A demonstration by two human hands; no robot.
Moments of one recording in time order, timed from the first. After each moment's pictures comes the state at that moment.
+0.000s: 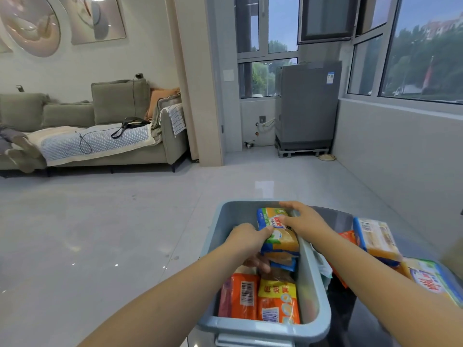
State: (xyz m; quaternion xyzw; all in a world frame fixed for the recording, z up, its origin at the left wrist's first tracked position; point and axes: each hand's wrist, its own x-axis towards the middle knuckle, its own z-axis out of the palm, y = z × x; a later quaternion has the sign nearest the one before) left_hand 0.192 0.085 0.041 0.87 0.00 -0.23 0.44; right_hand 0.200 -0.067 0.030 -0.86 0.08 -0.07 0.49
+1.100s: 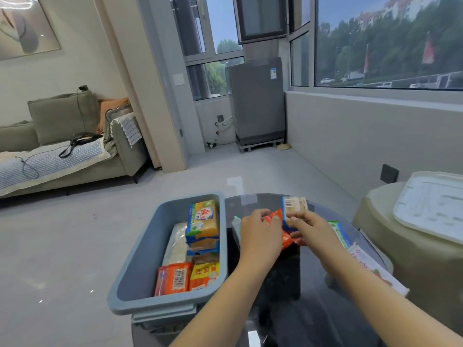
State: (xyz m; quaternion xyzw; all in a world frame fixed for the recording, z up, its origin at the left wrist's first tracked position) left_hand 0.081 -0.062 0.036 0.84 -0.11 -0.03 0.53; right_hand 0.064 -0.183 0.001 -0.74 0.17 -0.15 0.63
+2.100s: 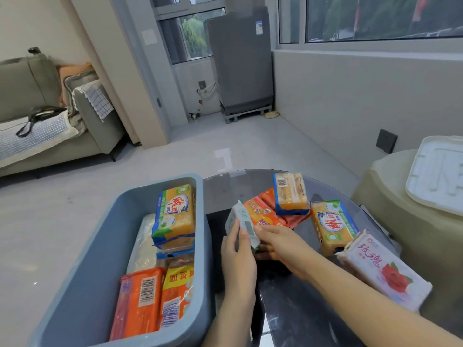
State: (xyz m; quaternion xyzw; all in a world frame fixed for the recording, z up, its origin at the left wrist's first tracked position) left_hand 0.124 -0.060 -0.074 0.71 0.02 -0.04 0.71; right_hand 0.113 -0.164 -0.066 -0.63 0.14 0.06 0.76
